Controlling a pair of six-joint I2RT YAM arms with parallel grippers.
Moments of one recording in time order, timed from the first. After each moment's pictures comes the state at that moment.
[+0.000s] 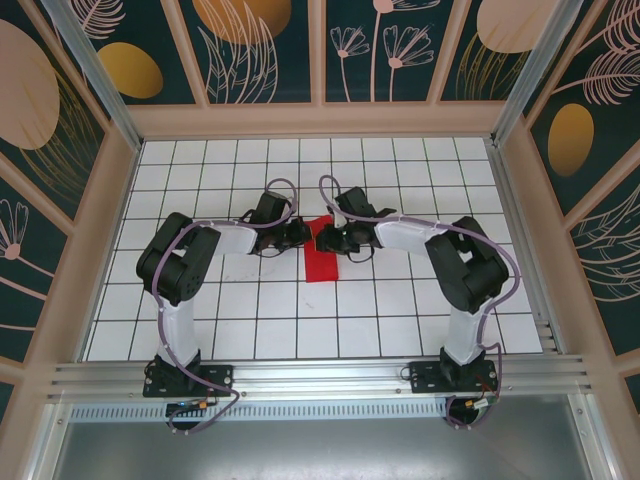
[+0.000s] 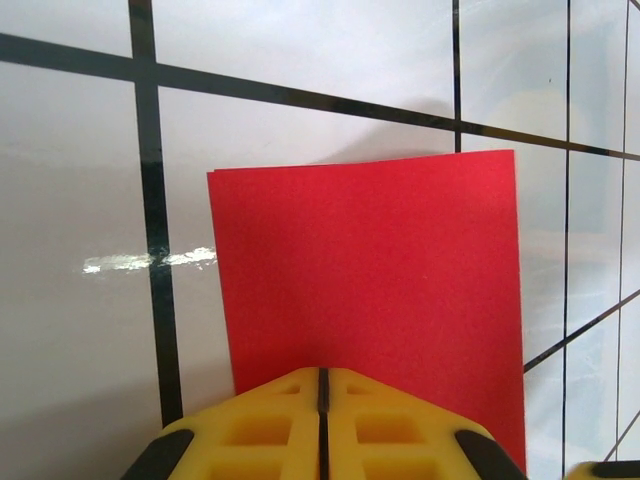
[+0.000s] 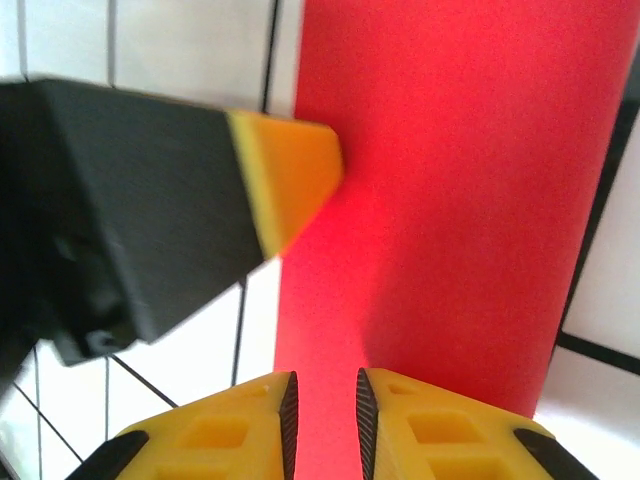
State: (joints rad) left arm -0.49 1.98 1.01 0.12 0.39 -0.75; right arm 0.63 1.87 1.11 -0.25 -0.40 0.58
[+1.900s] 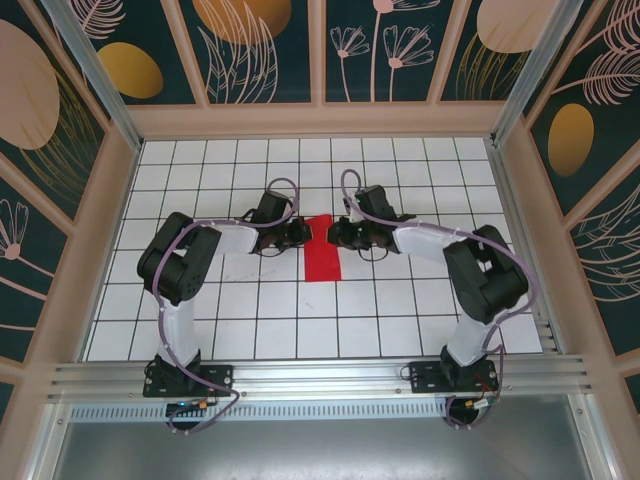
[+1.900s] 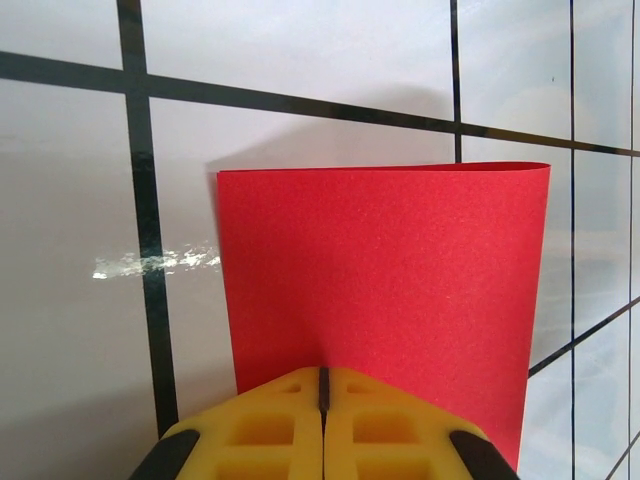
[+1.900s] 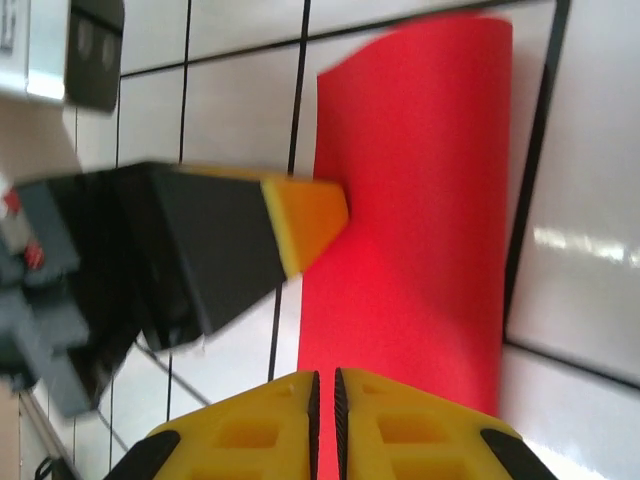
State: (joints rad) left arm -0.49 1.98 1.03 0.11 0.38 -0.73; right arm 0.55 1.79 1.01 -0.06 -0.46 0.66
